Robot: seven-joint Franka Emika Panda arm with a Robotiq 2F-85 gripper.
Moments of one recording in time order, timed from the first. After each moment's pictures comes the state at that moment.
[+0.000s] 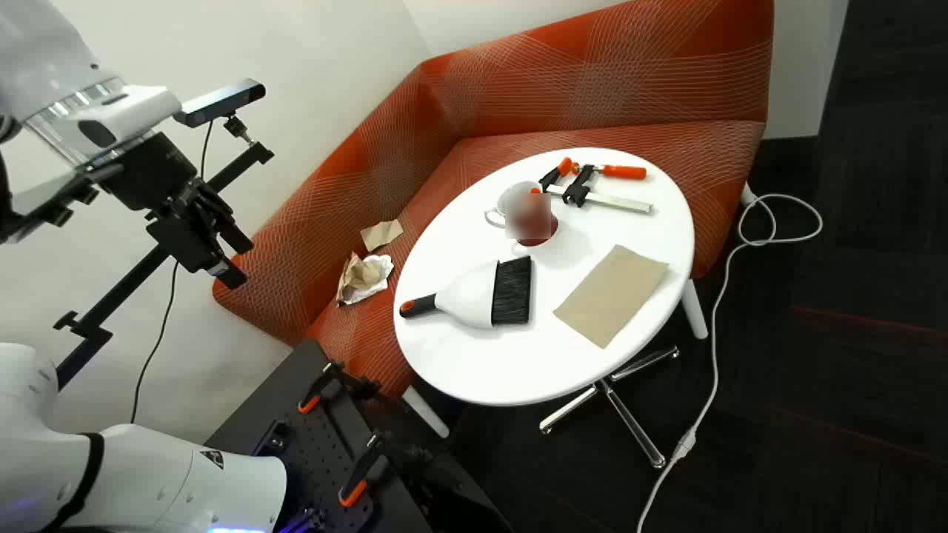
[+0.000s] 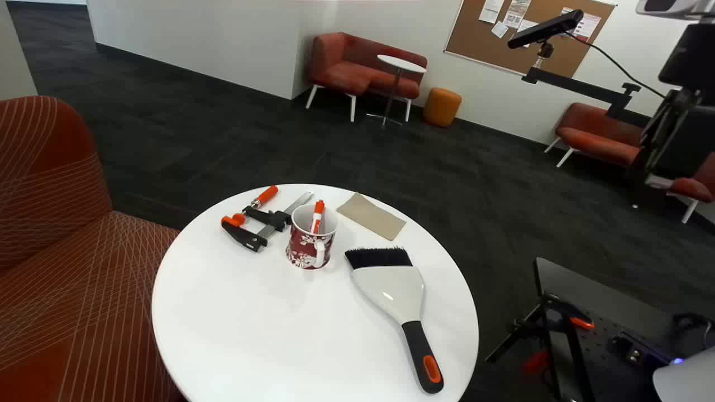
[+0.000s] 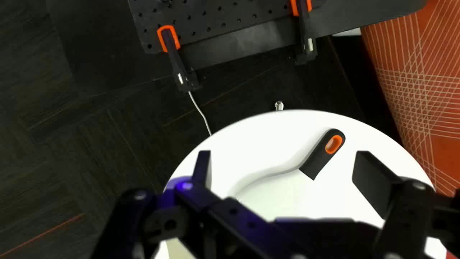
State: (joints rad) arm -0.05 -0.73 0.06 -2.71 0.01 1.85 0.24
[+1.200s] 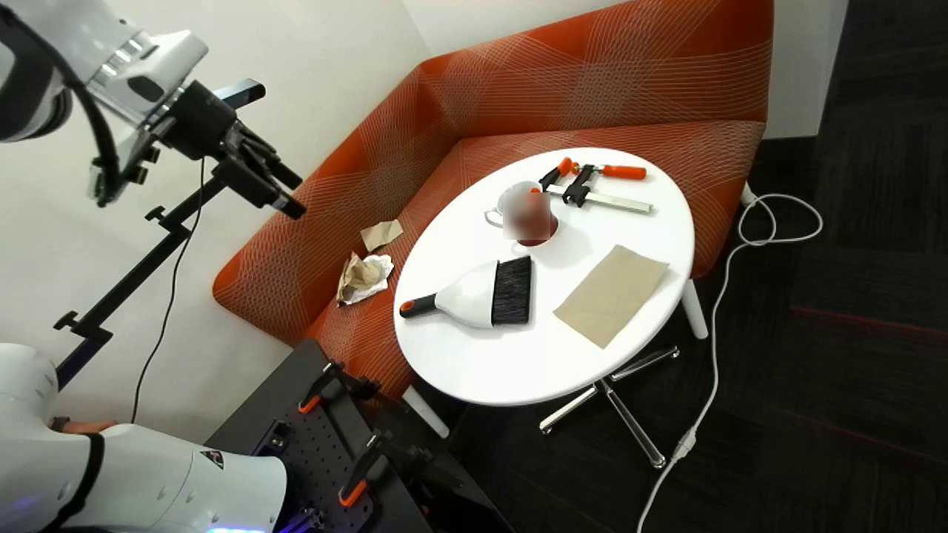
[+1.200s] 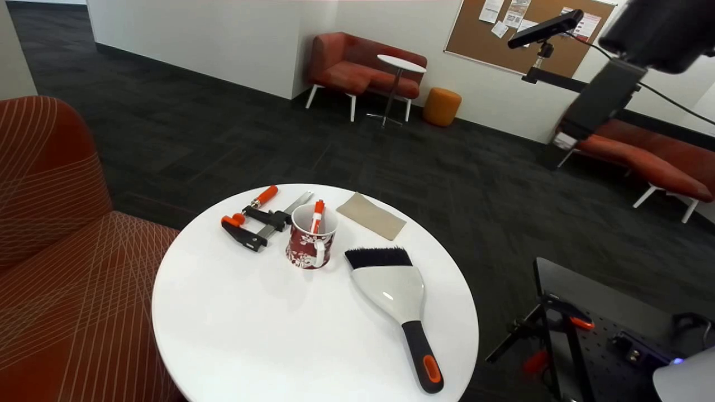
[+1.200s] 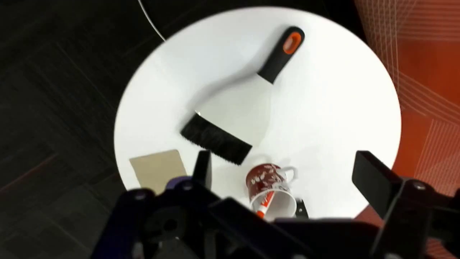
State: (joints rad) arm -0.04 -0.57 0.10 -2.65 0.06 2.22 0.33
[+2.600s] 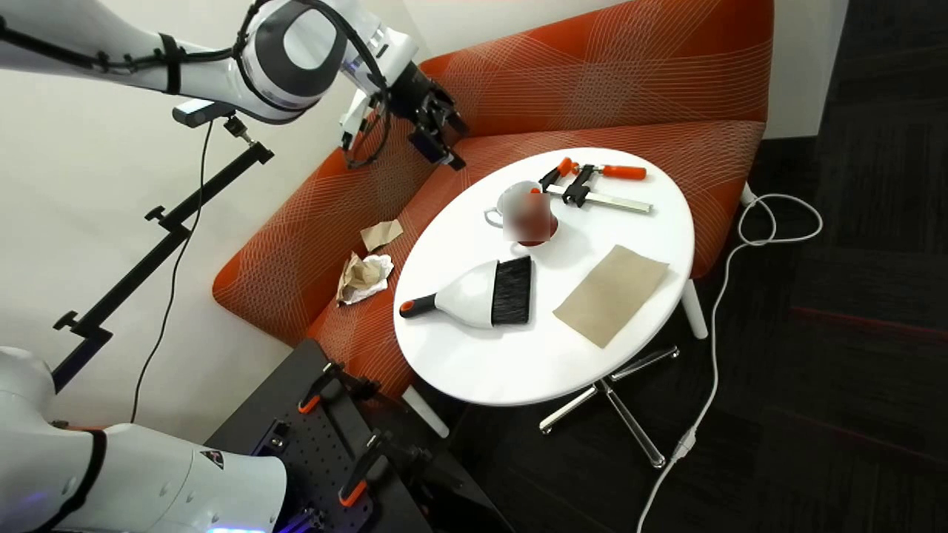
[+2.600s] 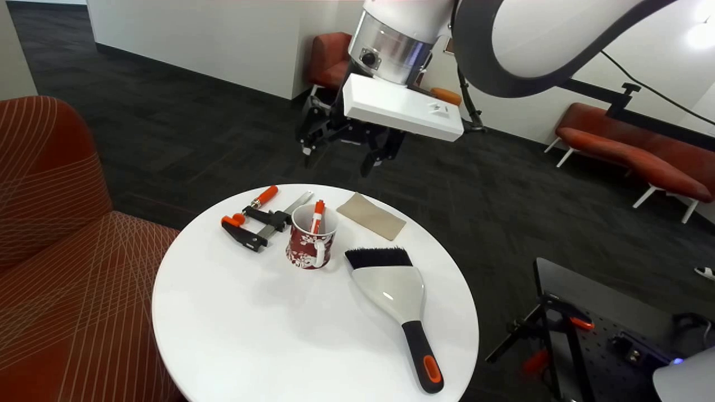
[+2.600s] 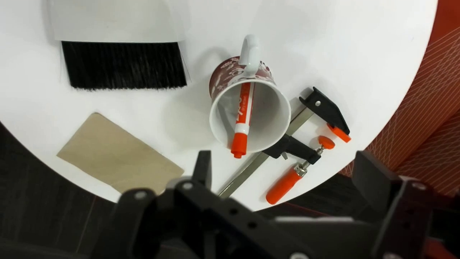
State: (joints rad) arm 0.03 0.31 0.03 -2.05 -0.22 2.56 1.10
